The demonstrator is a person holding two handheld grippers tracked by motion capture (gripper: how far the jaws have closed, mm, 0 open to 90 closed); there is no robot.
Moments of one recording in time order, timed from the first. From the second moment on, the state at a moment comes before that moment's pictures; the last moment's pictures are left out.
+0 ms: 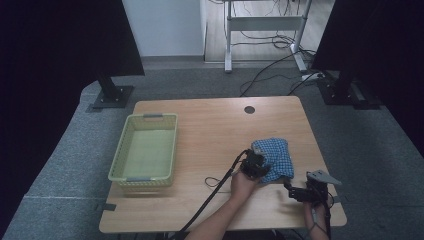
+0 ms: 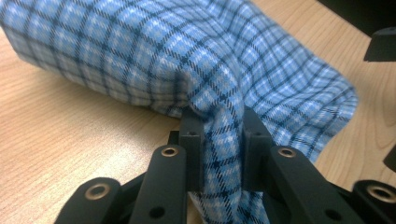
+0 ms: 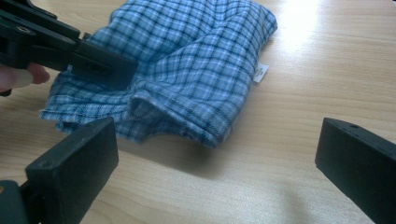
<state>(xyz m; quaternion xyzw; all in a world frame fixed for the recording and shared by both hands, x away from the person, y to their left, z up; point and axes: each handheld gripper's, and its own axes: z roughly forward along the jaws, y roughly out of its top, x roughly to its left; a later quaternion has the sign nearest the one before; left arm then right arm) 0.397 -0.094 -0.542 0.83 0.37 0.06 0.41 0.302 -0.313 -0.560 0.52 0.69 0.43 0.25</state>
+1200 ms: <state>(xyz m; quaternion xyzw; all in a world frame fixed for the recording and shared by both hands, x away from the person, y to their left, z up) 0.380 -0.050 -0.437 0.80 0.30 0.11 0.51 0.302 -0.314 -0.560 0.53 0.68 0.43 0.25</state>
